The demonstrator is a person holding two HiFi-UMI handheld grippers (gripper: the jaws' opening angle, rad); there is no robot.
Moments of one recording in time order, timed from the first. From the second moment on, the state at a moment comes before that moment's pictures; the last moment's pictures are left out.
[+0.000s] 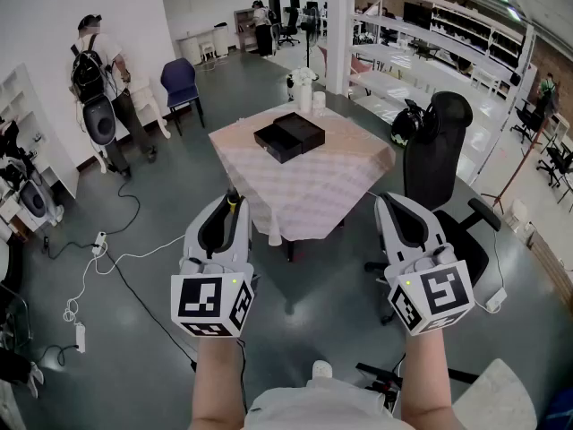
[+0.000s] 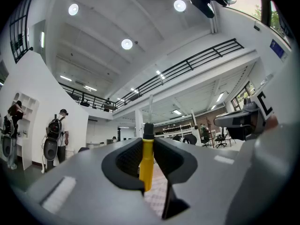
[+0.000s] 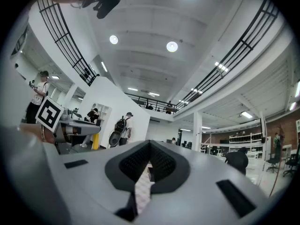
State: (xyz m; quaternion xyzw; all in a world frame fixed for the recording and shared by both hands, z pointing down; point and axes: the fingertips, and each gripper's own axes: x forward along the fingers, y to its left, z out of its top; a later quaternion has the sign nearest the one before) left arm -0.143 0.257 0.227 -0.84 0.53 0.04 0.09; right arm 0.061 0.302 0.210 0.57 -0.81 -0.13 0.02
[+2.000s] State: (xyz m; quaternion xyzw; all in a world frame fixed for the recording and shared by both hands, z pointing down) left arm -0.162 -0.163 0.253 -0.87 0.48 0.04 0.07; right arm 0.031 -0.098 0.240 0.60 -0.79 -0.12 0.04
